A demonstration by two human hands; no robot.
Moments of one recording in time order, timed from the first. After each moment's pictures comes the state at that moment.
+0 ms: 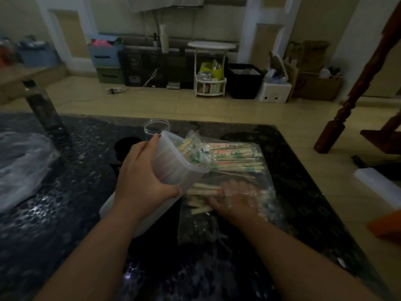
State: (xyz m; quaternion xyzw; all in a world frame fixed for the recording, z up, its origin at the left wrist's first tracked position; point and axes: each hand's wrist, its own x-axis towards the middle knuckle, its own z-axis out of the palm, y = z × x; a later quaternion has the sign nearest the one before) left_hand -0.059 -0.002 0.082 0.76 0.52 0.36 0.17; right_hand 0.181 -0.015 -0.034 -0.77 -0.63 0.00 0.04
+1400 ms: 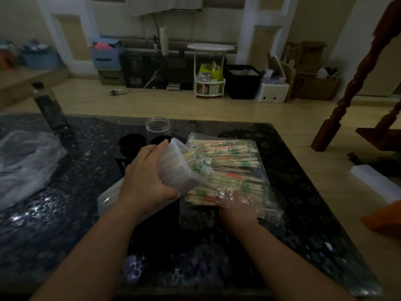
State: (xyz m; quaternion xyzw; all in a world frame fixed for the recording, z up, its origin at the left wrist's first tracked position) left_hand -0.065 -0.016 0.076 0.78 0.52 0.30 0.18; right_hand 0.169 -0.064 -0.052 -0.73 -0.67 -0.08 0.03
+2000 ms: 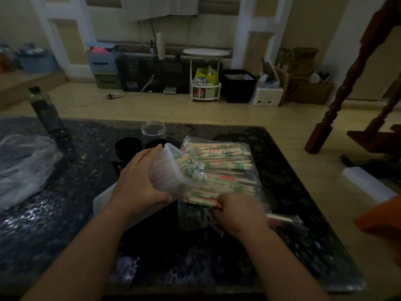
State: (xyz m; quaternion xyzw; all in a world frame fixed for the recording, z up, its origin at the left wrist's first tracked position) left_hand -0.071 -0.022 0.080 0.79 0.49 0.30 0.19; right_hand 0.154 -0.109 0.050 -0.75 -0.66 0.03 0.06
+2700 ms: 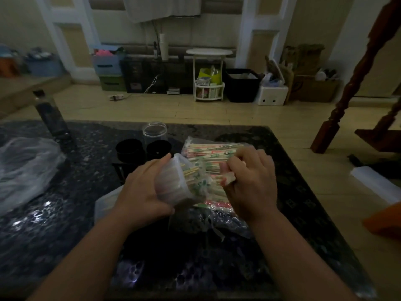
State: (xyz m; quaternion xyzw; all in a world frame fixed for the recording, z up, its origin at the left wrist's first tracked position) left_hand -0.069 -0.028 0.071 0.83 0.47 0.26 0.19; right_hand 0.167 -0.094 0.086 -0.56 -0.65 -0.28 0.43
